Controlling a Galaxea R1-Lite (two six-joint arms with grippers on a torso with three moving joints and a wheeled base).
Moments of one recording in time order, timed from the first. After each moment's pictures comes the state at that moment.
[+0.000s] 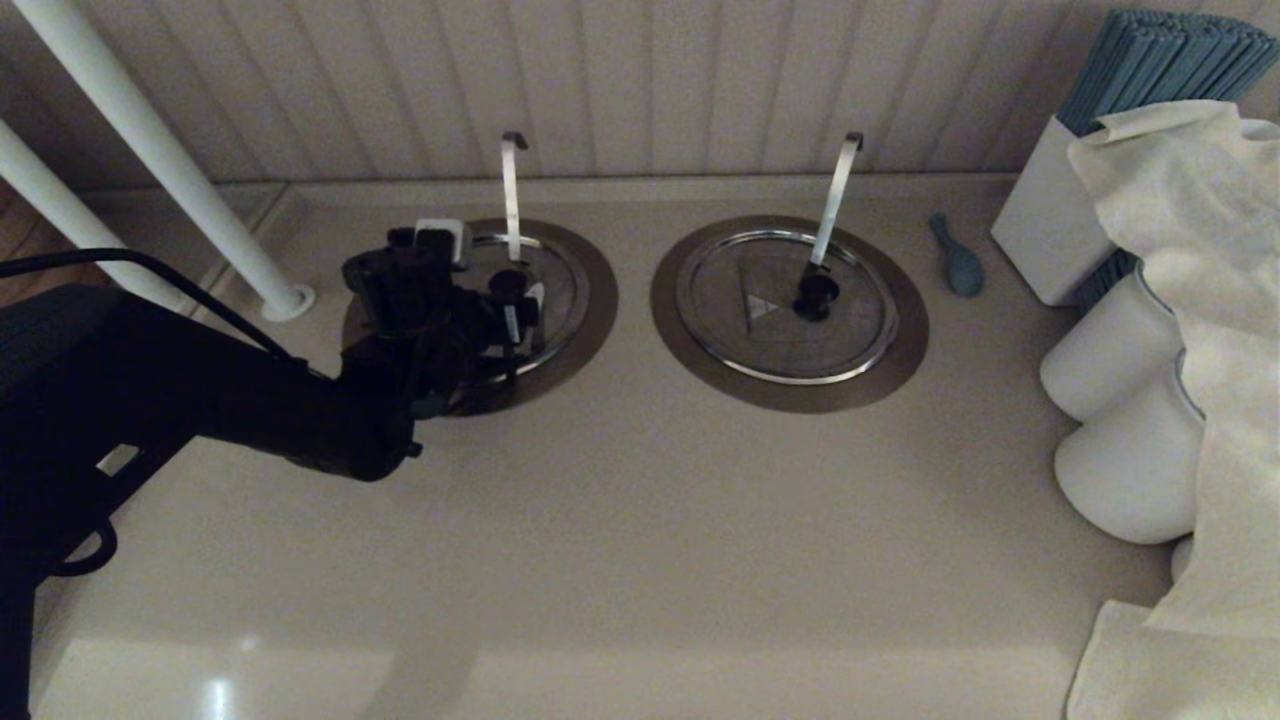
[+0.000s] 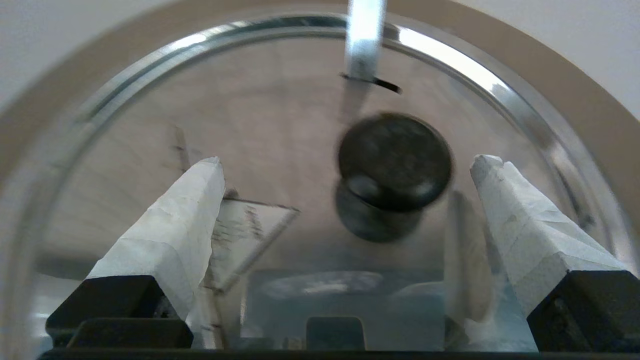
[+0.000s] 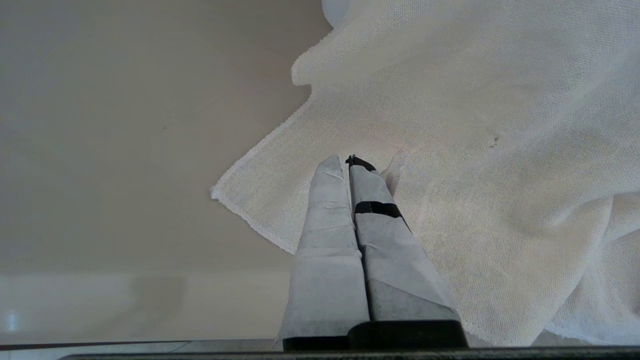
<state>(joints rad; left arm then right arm) -0.32 2.11 -1.27 -0.91 0.24 0.02 0.00 0.00 0.00 0.00 0.00 0.00</state>
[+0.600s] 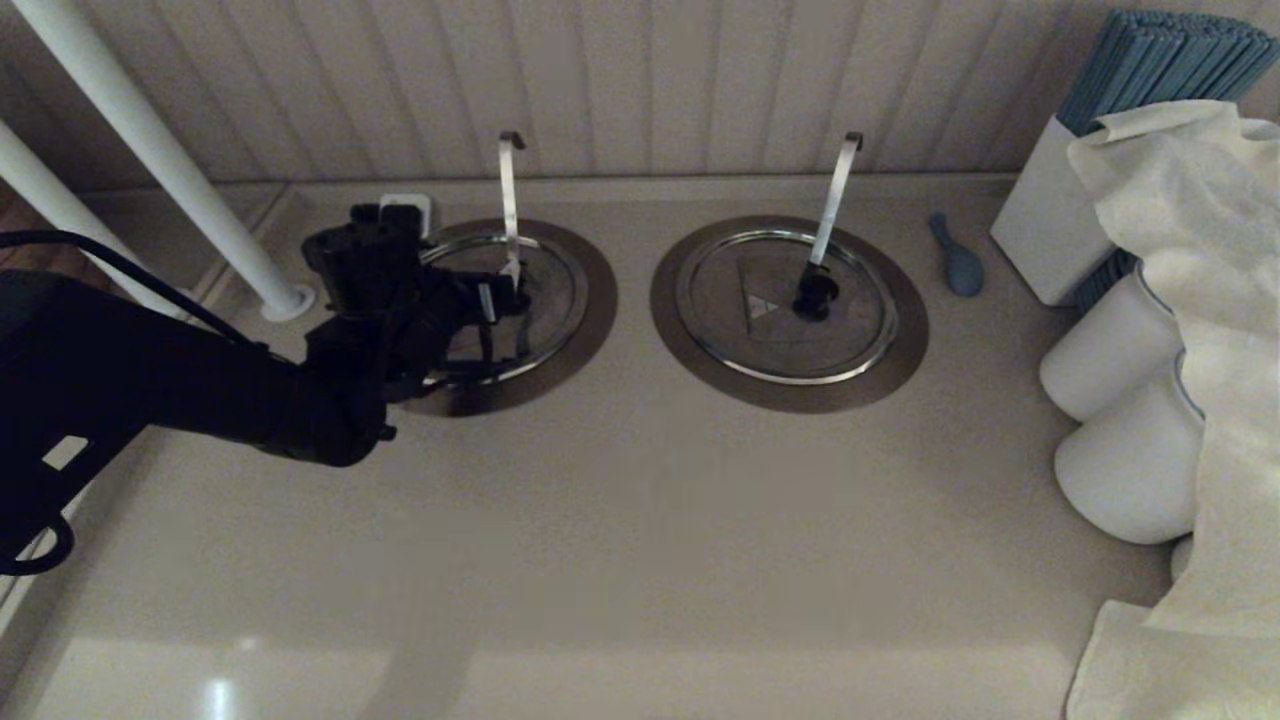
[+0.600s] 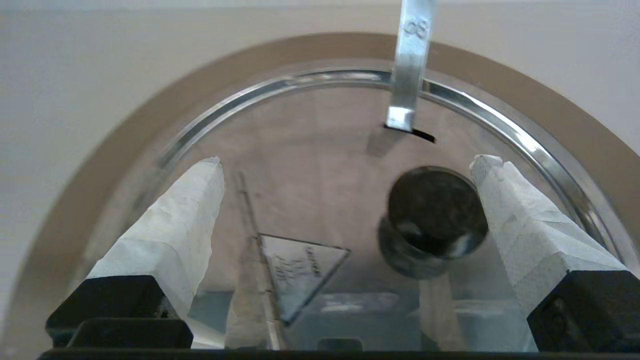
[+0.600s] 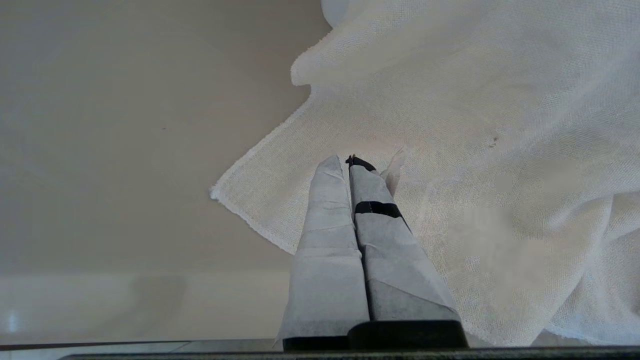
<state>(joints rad) -0.28 2.07 -1.27 -0.91 0.23 0.03 0.00 0.00 0.00 0.00 0.00 0.00</state>
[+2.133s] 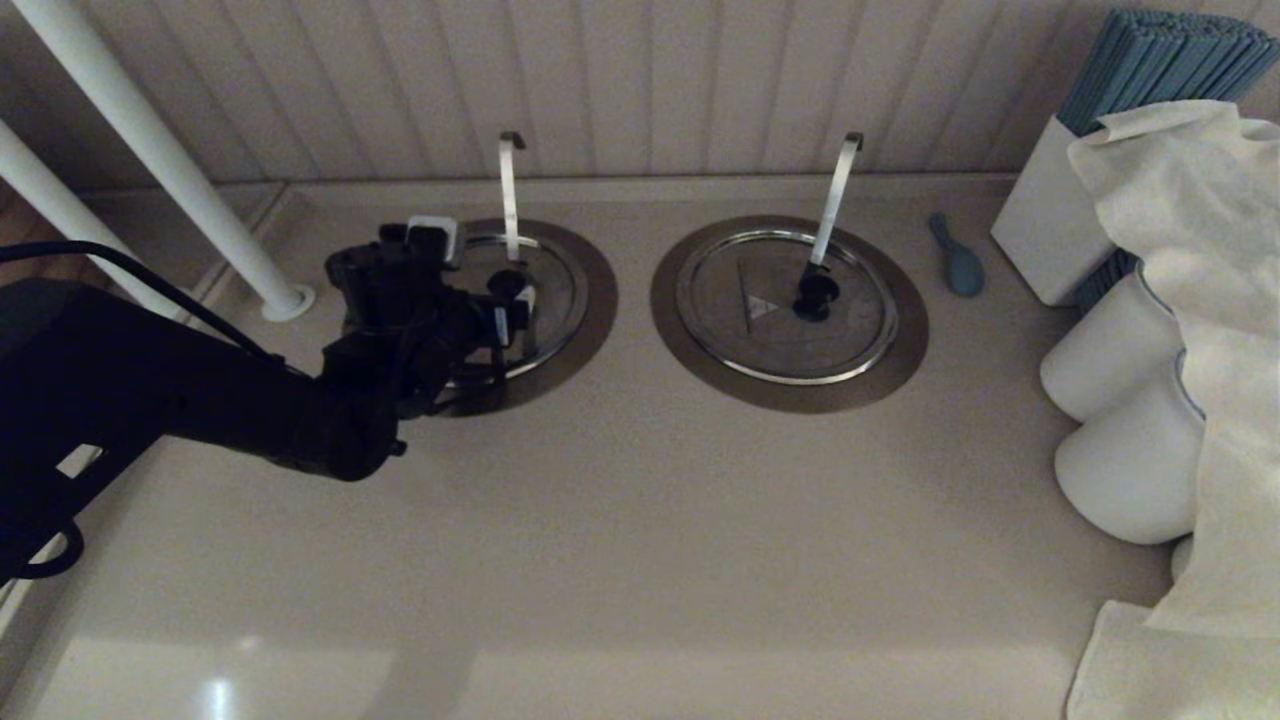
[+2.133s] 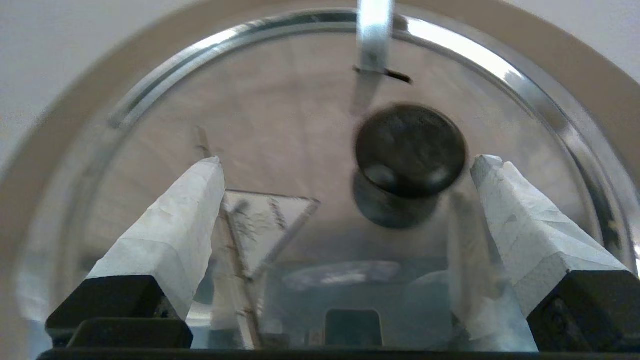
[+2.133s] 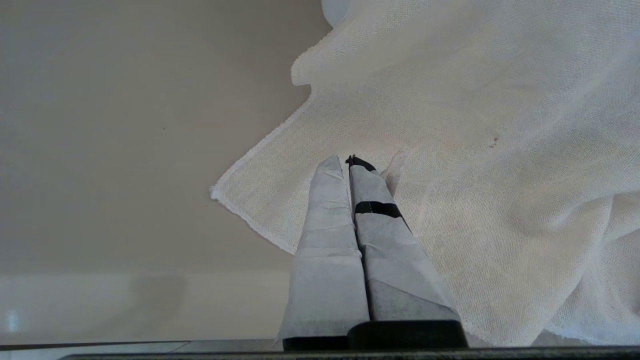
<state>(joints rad) -0.30 2.08 -1.24 -0.88 0.23 0.07 0.00 0.00 0.00 0.00 0.00 0.00</state>
